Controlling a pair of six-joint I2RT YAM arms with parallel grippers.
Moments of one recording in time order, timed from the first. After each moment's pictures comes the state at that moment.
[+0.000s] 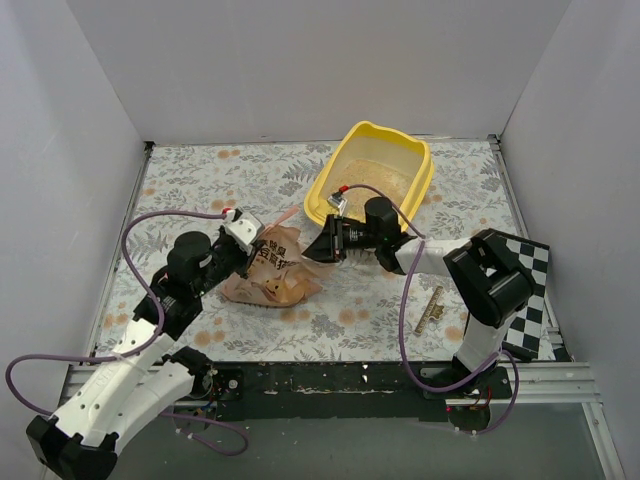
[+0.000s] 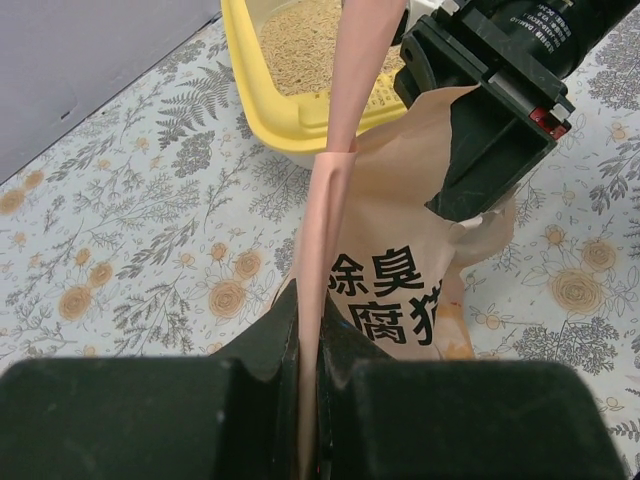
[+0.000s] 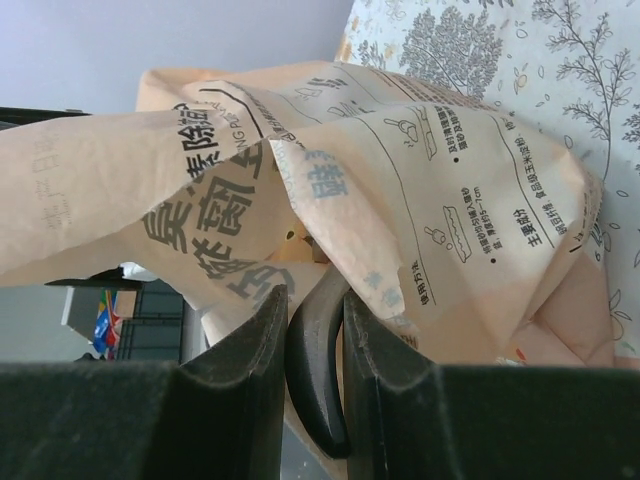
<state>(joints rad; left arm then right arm) -0.52 0.71 0.71 -0.25 0.17 0.23 0.65 1.78 0.87 0.69 -0.92 1.08</state>
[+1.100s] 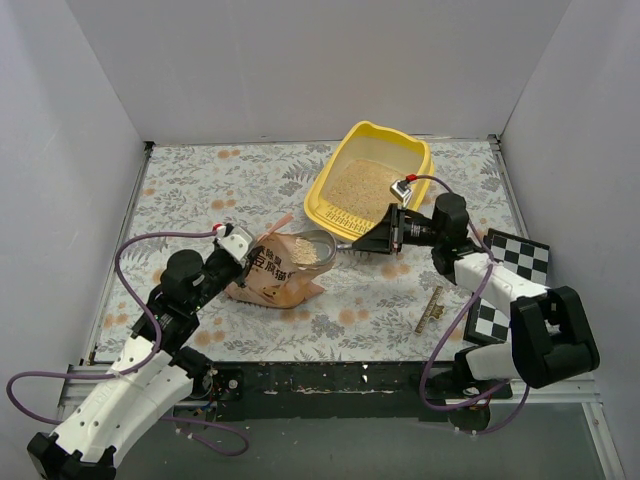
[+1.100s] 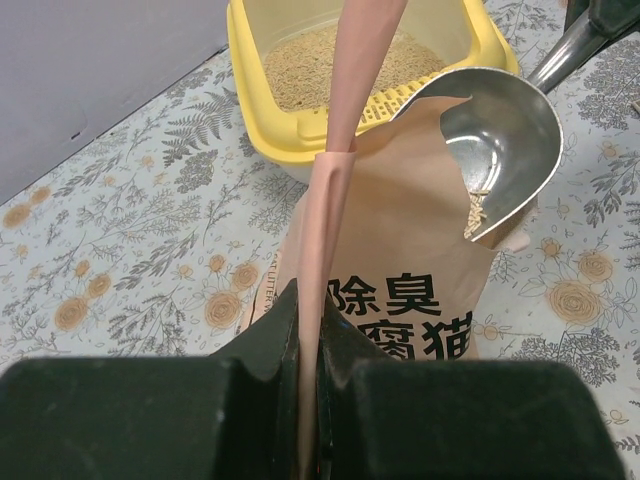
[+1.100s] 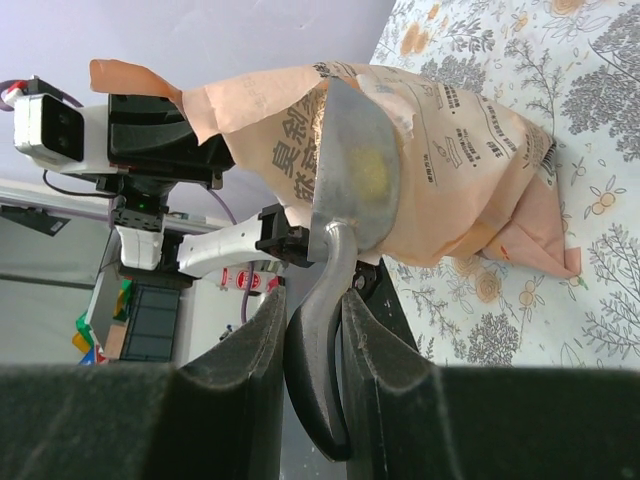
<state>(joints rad) -0.52 0.57 0.58 -0.16 0.17 0.21 0.34 1.35 0.66 0.57 -1.09 1.06</state>
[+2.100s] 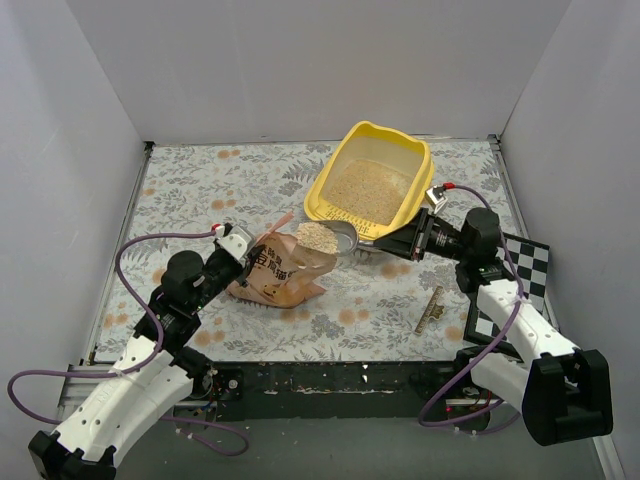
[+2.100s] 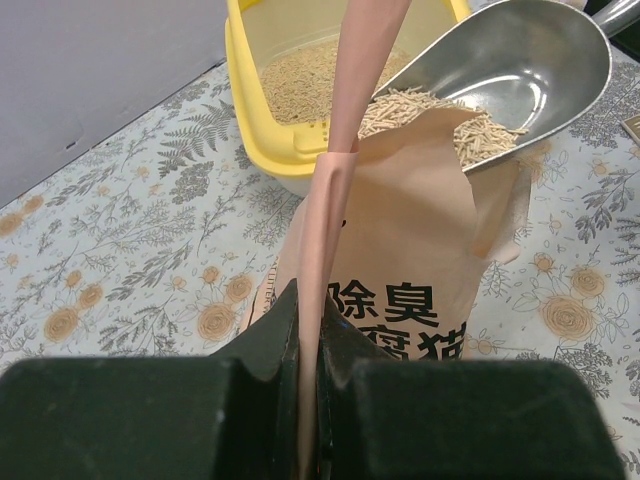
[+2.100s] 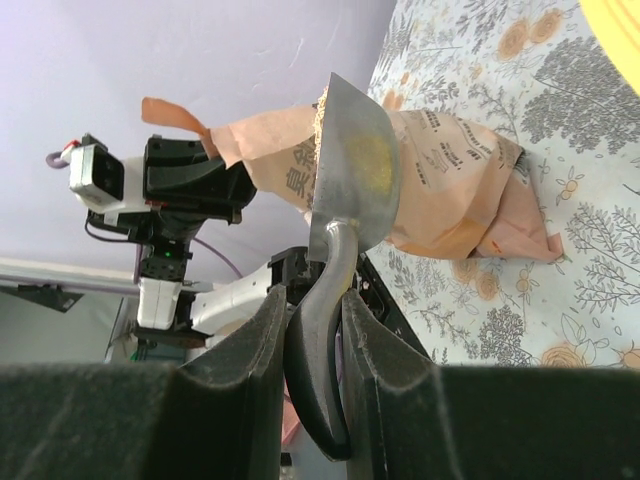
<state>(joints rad) -0.52 0.57 0.56 -0.10 0.18 0.18 0.21 1.04 0.55 0.39 -1.01 1.12</state>
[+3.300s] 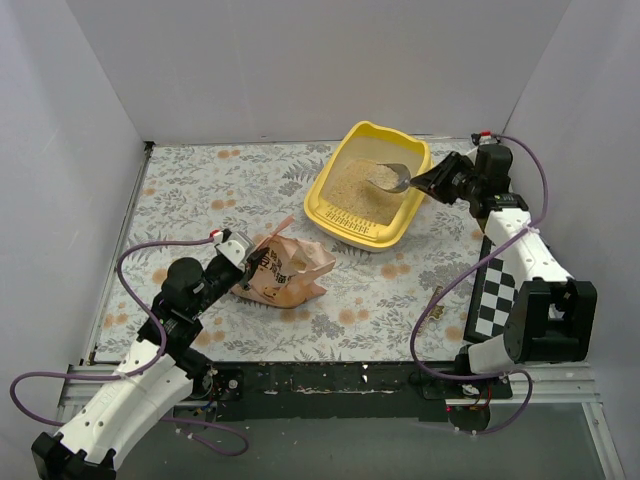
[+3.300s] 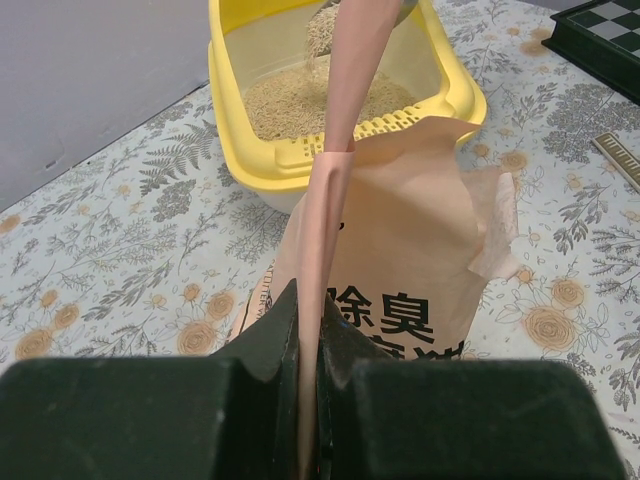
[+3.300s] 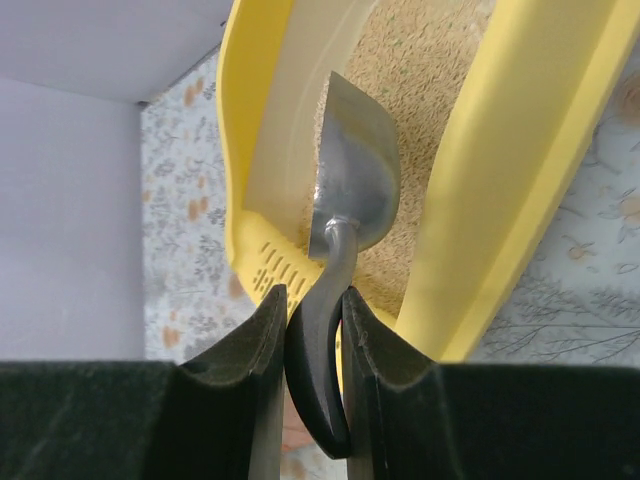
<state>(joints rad) -0.52 0.54 0.48 0.00 0.22 0.15 0.03 1.42 1.06 -0.12 -0.50 0.77</state>
